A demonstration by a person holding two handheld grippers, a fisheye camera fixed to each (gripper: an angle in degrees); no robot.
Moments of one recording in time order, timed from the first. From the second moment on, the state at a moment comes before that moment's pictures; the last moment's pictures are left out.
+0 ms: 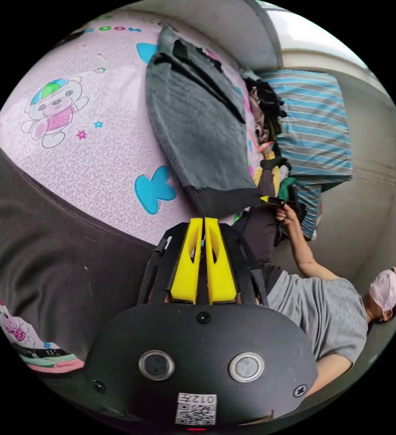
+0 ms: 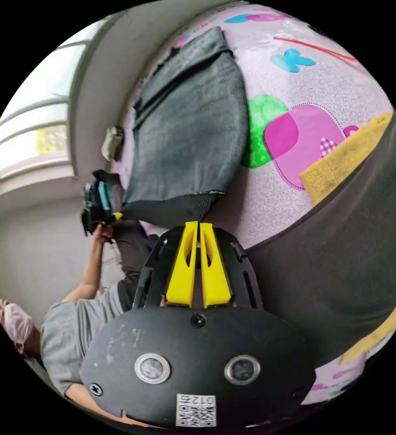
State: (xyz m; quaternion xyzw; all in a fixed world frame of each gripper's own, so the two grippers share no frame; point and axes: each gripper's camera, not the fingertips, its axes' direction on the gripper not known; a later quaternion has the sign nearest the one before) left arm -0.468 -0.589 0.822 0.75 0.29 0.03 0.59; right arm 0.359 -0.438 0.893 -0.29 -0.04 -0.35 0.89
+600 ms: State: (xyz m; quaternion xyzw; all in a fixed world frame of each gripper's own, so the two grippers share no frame) left arm -0.458 -0.525 1.010 0.89 0.24 0.20 0.33; right arm 0.536 -0.467 0.817 -0.16 -0.47 -0.36 0.79
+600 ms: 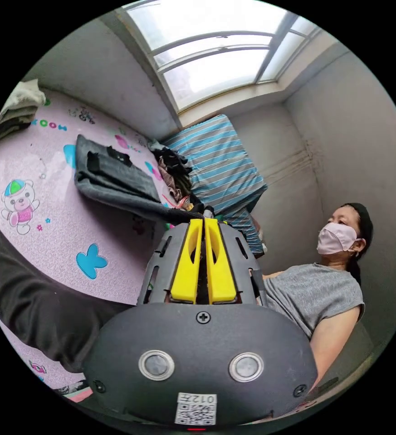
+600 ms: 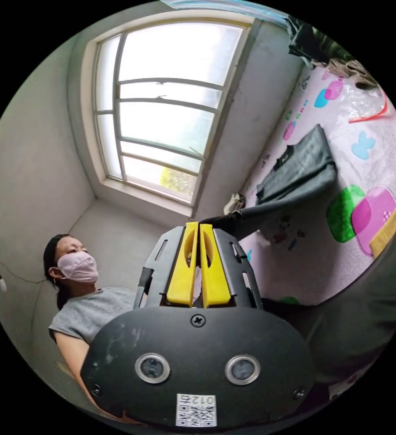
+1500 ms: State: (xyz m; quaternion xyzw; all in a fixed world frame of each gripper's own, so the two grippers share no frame) left arm -0.462 -0.512 1.045 0.92 0.23 0.19 0.24; right arm 0.556 -0.543 0.851 -0.12 -0.58 -0.37 0.72
